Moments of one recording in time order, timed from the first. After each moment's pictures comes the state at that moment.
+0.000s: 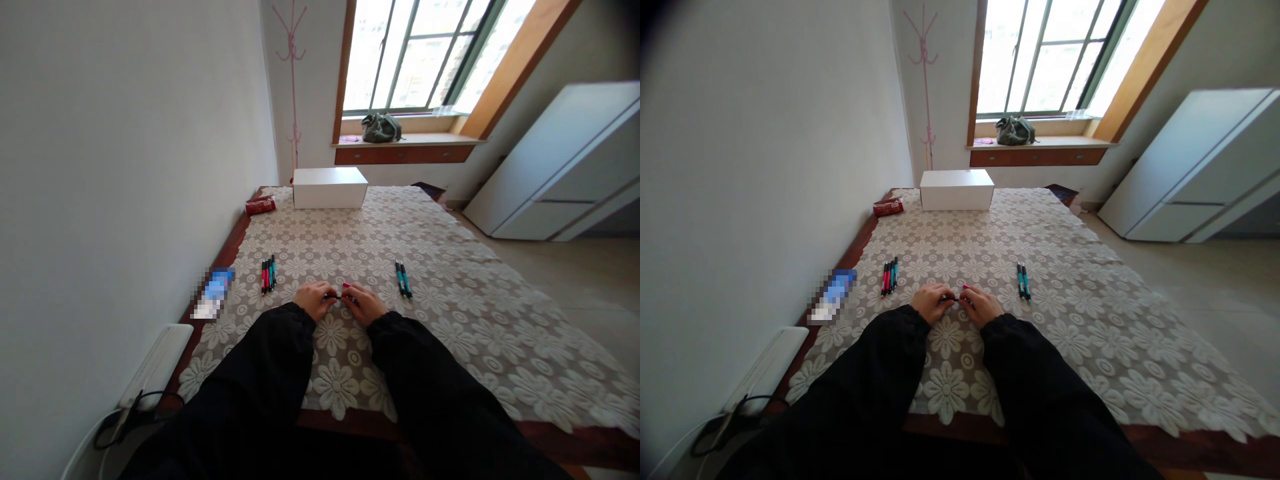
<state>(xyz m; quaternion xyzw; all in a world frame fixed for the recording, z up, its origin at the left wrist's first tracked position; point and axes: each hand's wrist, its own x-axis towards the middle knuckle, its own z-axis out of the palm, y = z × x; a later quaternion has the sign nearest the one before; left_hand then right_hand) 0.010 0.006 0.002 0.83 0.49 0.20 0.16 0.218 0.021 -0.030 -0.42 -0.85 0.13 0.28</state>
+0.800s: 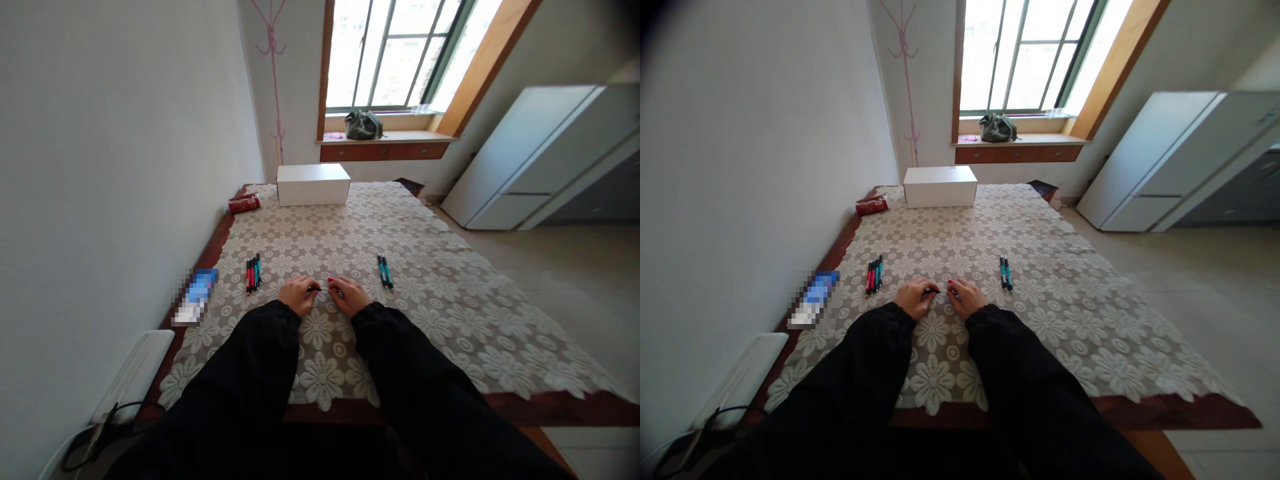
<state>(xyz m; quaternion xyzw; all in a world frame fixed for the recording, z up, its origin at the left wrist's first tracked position) 0.011 0.007 -0.001 0.82 0.51 0.21 0.14 0.220 0.023 -0.034 -0.45 -0.83 0.12 0.30</state>
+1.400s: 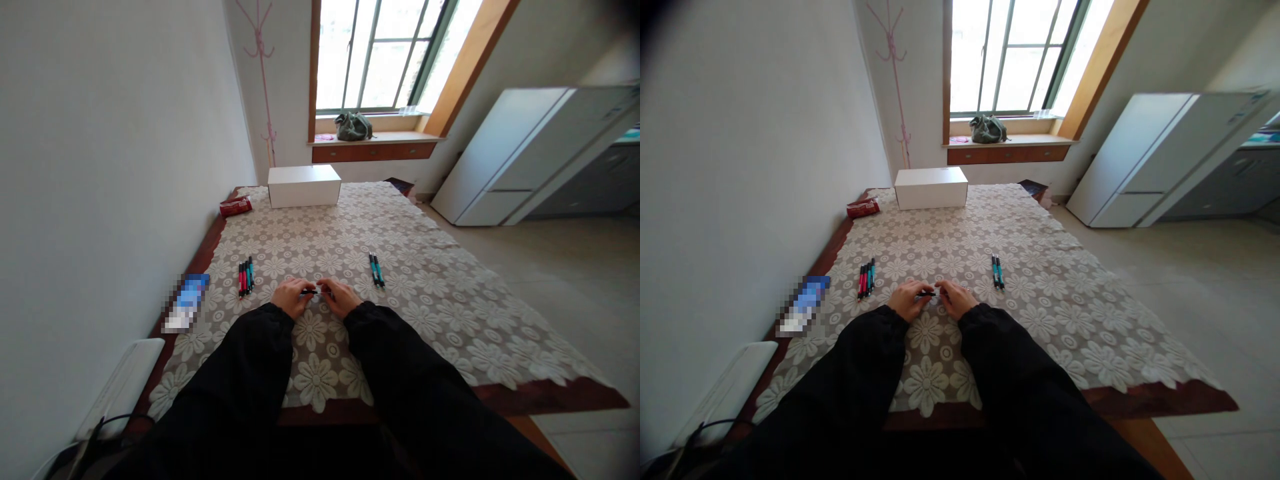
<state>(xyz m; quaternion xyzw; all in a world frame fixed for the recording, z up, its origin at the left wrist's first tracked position) 0.011 0.010 -0.007 0.83 0.49 0.23 0.15 0.217 0.019 -0.031 -0.41 -0.83 0.19 0.32</state>
